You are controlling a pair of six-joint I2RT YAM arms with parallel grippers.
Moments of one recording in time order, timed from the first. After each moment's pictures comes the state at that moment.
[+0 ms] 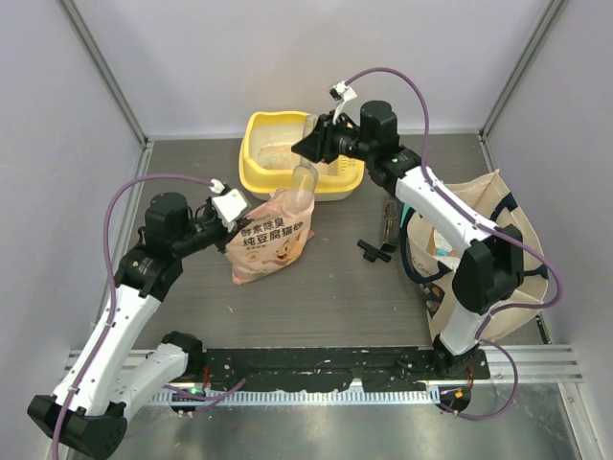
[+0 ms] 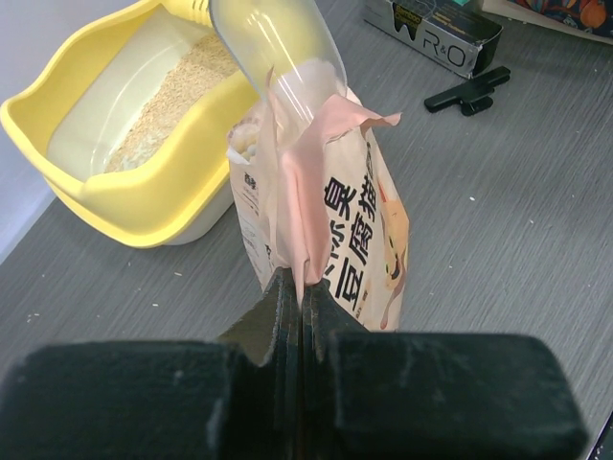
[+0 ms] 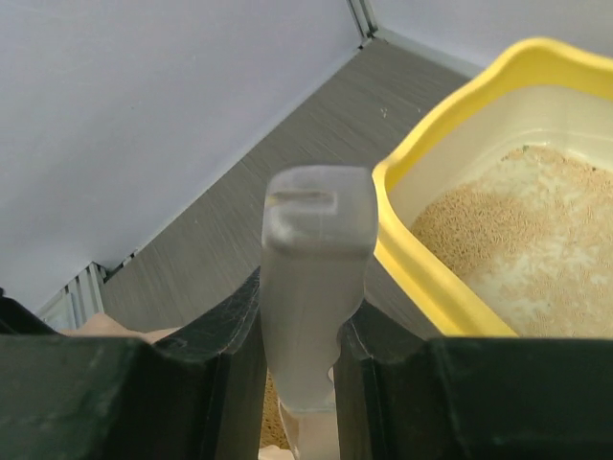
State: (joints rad) left arm -0.35 0.84 0.96 -0.48 0.48 0.44; right arm 0.50 1.72 1.61 0.00 -0.52 0.35
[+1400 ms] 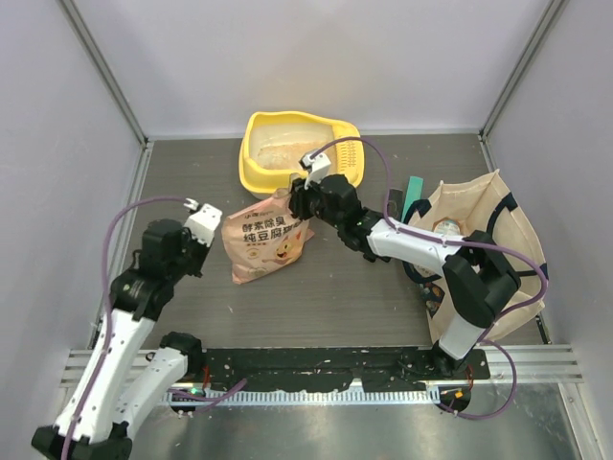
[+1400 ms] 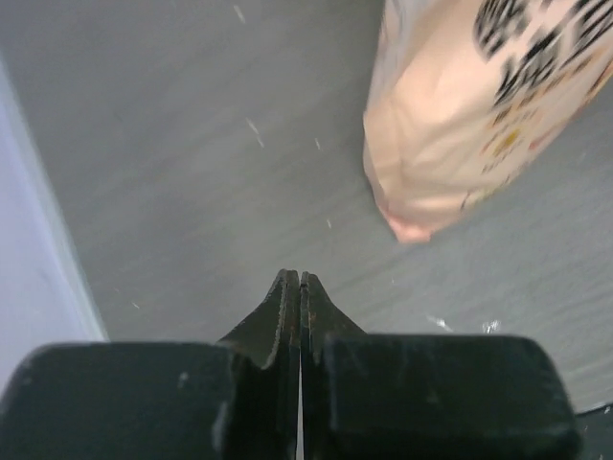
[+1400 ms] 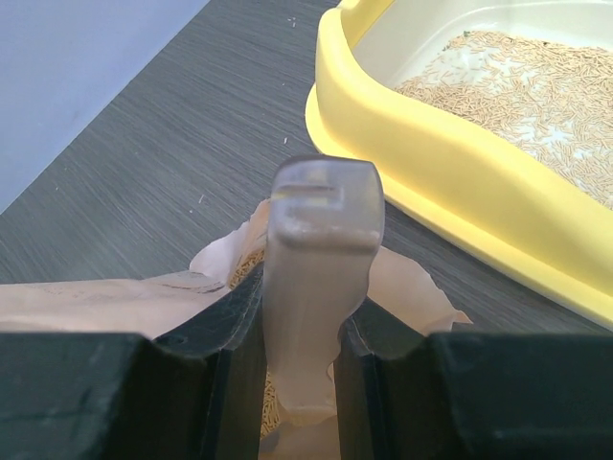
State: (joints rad) left arm -0.28 0.66 0.90 -0.77 -0.02 0.31; right arm 0.76 1.69 1.12 0.34 0.01 0.26
